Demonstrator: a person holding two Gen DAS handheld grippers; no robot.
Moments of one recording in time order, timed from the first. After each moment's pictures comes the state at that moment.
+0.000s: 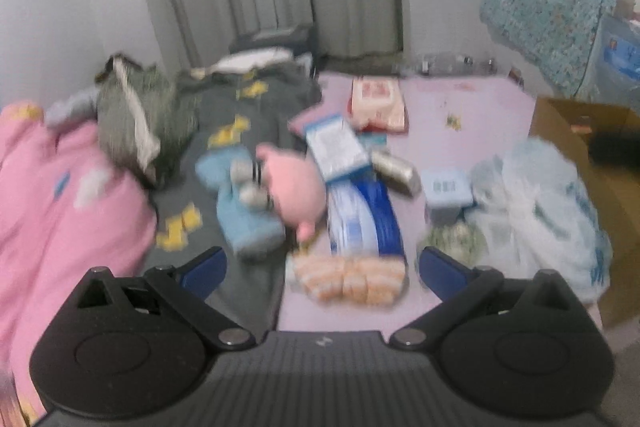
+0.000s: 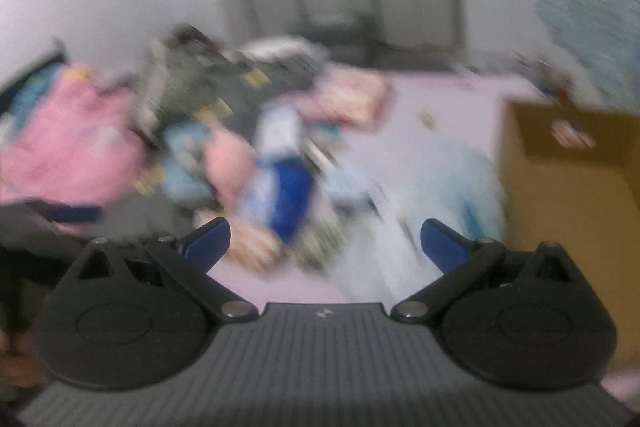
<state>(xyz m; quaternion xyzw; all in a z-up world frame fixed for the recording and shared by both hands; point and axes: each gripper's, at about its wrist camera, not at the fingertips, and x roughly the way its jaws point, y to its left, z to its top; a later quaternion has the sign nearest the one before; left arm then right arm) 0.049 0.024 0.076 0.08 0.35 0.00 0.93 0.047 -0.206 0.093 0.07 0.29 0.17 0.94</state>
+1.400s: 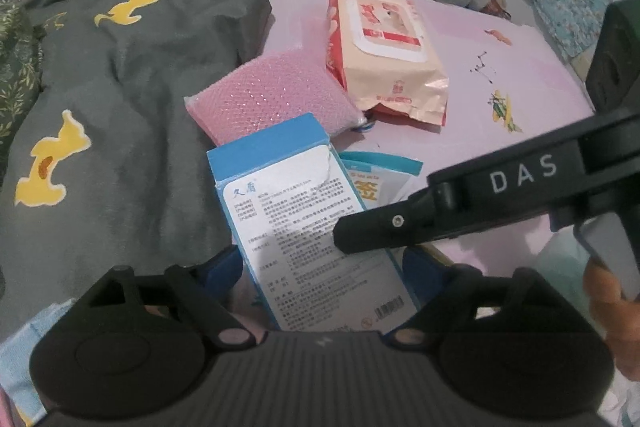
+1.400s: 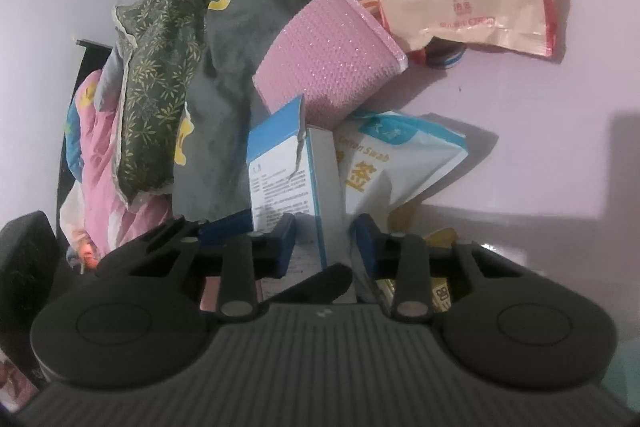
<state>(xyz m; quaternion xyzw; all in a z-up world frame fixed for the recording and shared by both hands) 0.374 0.049 -0.041 0.01 0.54 -0.10 0.84 0.463 -0.113 -0.103 0.28 0.60 0.28 0.69</state>
